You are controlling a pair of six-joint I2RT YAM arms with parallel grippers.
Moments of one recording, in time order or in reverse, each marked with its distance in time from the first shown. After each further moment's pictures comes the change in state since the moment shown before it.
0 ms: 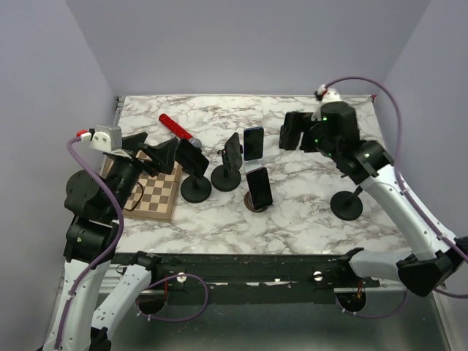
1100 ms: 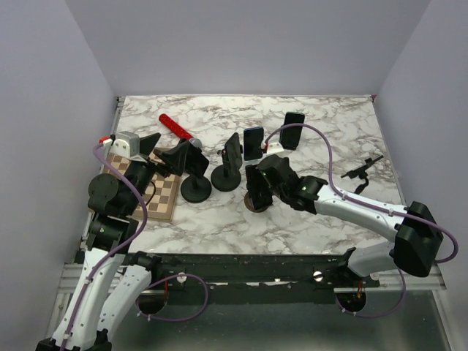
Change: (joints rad) left arm 0.004 -0.009 -0.279 0.315 0.076 0.033; right arm 0.424 0.160 -0.455 0.329 0.218 0.129
